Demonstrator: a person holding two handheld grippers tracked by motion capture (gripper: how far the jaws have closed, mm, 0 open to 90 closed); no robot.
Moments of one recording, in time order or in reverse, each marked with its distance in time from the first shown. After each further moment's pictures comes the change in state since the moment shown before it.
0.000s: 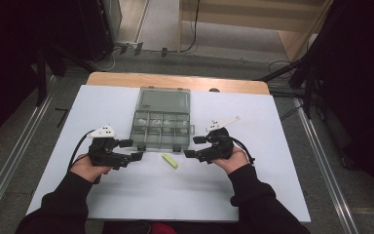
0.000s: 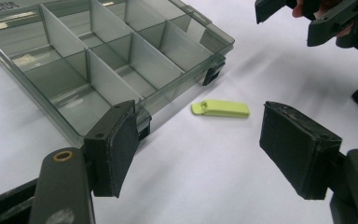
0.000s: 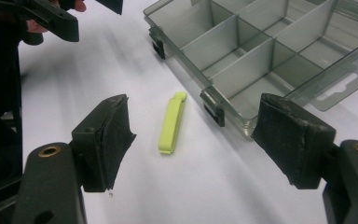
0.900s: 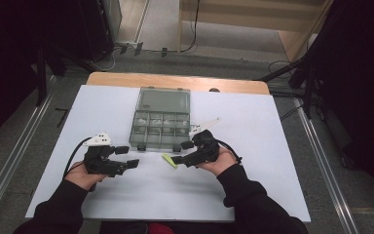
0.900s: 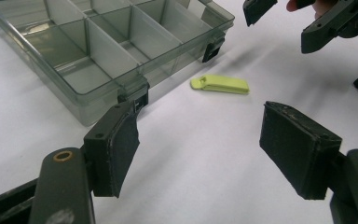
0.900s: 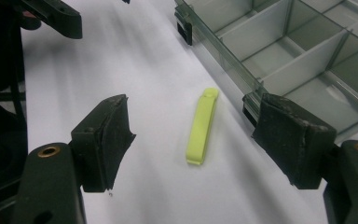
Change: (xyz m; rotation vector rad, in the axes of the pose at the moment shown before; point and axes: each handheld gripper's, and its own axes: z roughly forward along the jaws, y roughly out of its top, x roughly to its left) left arm -0.004 -0.018 -0.010 0.015 0.016 -0.005; right arm 0.020 0.013 0.034 0.115 0.030 -0.045
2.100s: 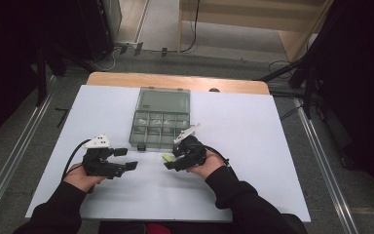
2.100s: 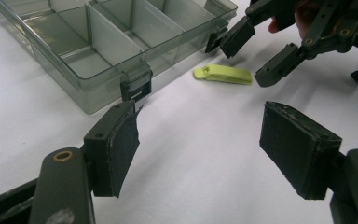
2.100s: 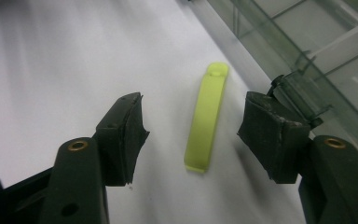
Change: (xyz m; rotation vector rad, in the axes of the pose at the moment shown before) left arm 0.002 -0.006 0.001 0.011 0.004 0.005; right arm 0.006 0.000 0.044 0.149 -0.056 -0.022
